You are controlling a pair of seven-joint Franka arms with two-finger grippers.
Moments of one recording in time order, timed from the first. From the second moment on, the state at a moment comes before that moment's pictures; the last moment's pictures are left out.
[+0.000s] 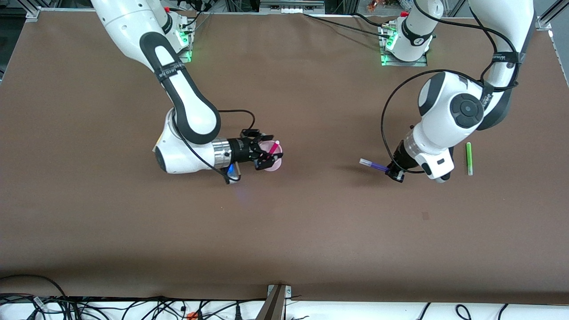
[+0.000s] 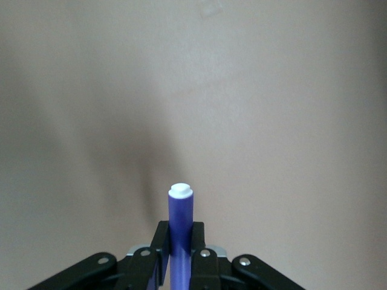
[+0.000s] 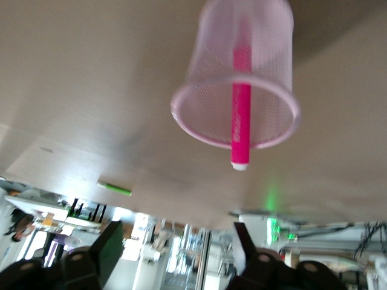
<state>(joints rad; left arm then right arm) -0.01 0.32 -0.32 -1.85 0.00 2.26 -1.57 0.42 0.65 0.03 -1.53 1.04 1.99 0.84</state>
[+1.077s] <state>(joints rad) -0.54 0.57 -0.30 -1.47 0.54 2.04 -2.25 0.41 0.15 -0.25 -1.46 0.20 1.58 0.33</state>
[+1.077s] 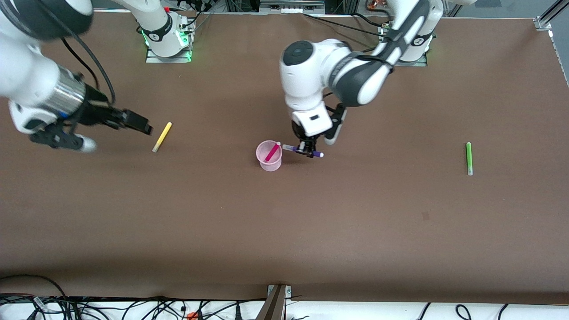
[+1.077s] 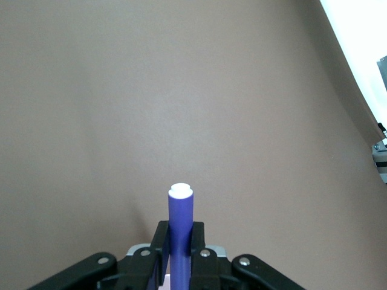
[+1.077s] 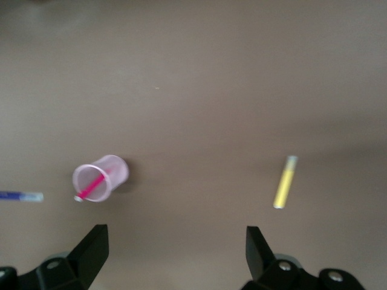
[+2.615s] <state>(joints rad) -1.08 0.88 0.18 -1.21 0.62 2.00 -2.30 0.24 -0.01 -0.14 -1.58 -0.05 1.62 0.10</state>
